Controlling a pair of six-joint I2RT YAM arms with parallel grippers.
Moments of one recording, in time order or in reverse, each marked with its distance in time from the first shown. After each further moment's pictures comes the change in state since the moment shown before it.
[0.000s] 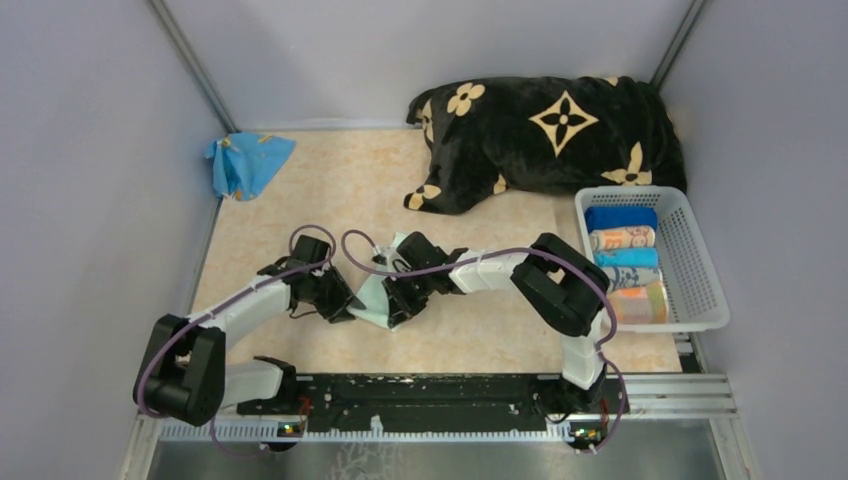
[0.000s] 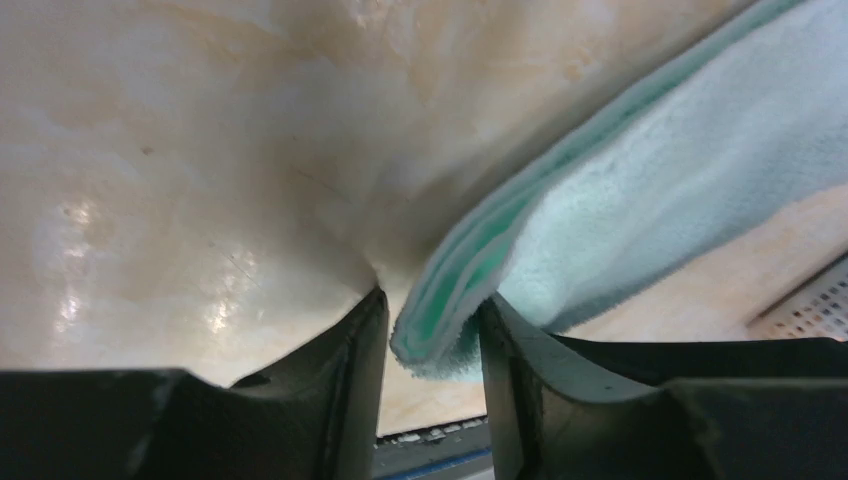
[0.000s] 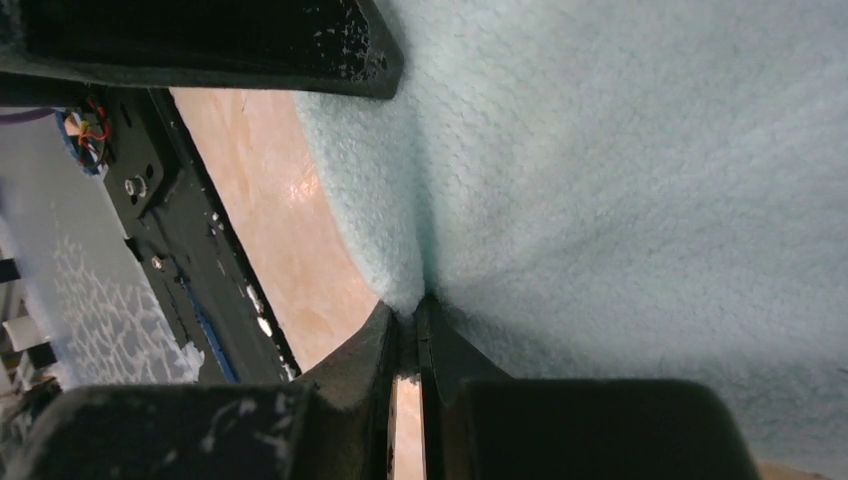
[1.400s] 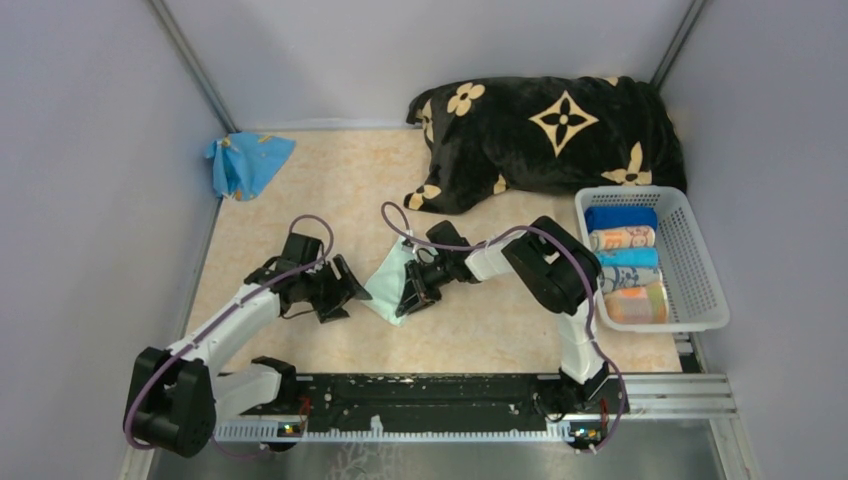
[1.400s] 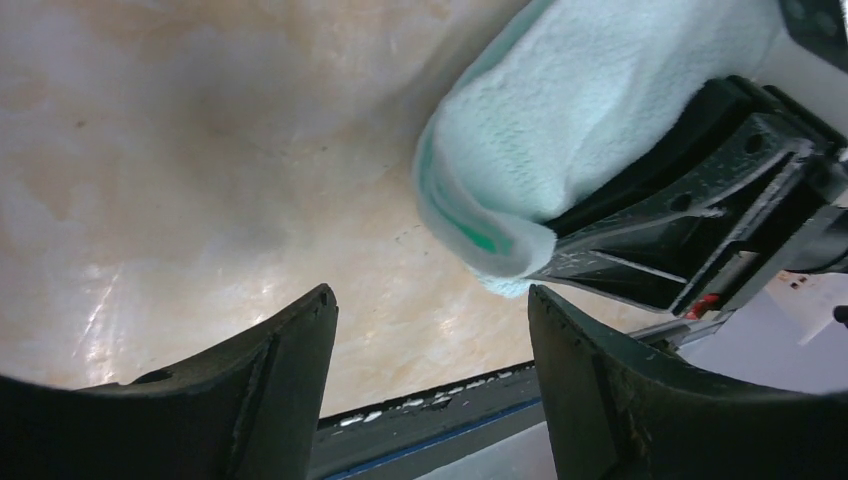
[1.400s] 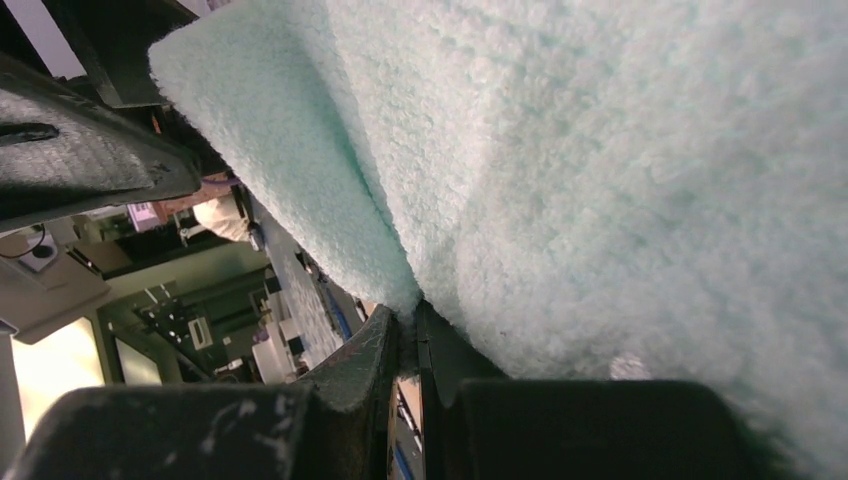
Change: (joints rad) left arm 0.002 -0.135 0.024 -0.071 0.054 0.118; right arm -0.208 0.124 -0.089 0.259 -0.359 0.381
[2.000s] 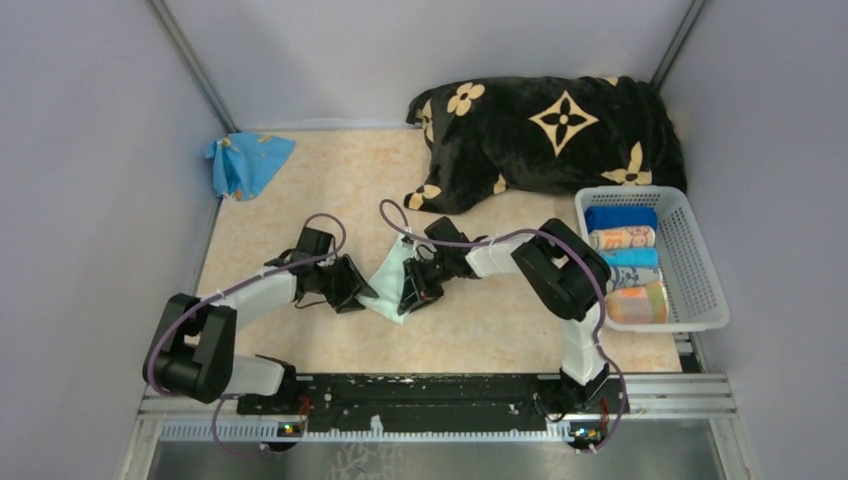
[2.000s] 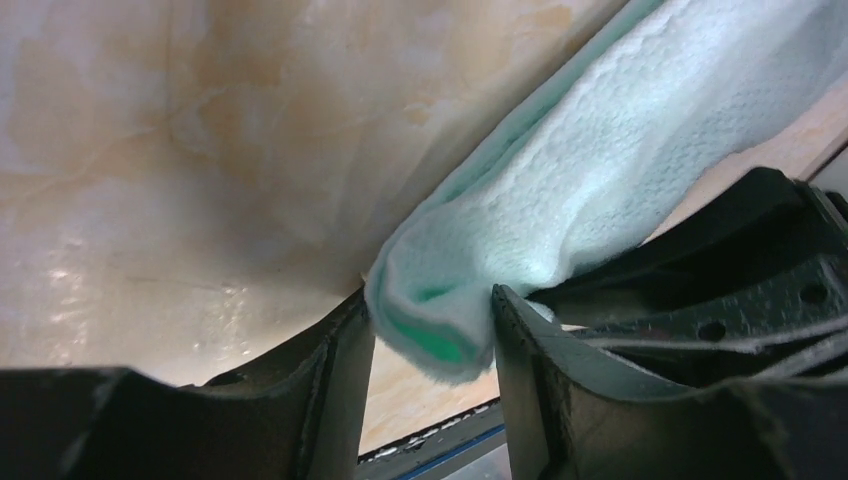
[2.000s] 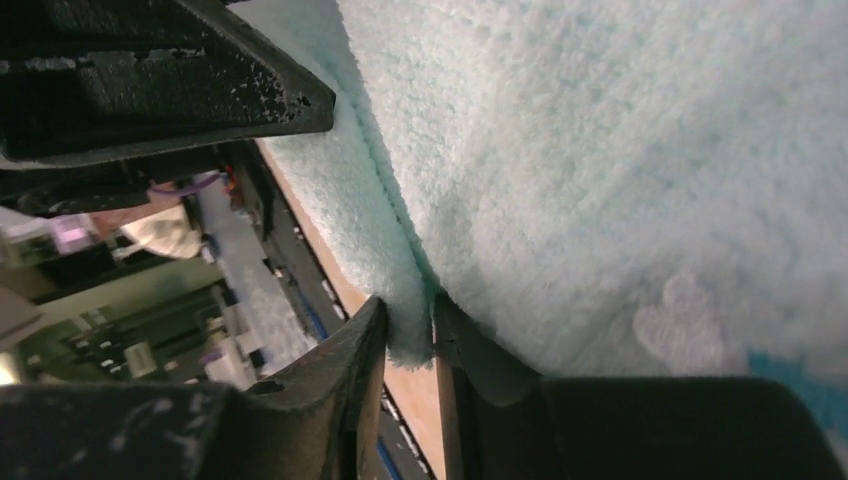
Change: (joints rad) left arm 0.000 0.245 -0.002 0.231 0.056 -0.035; right arm 0.009 -0.043 0.033 -0.136 0.071 -0.067
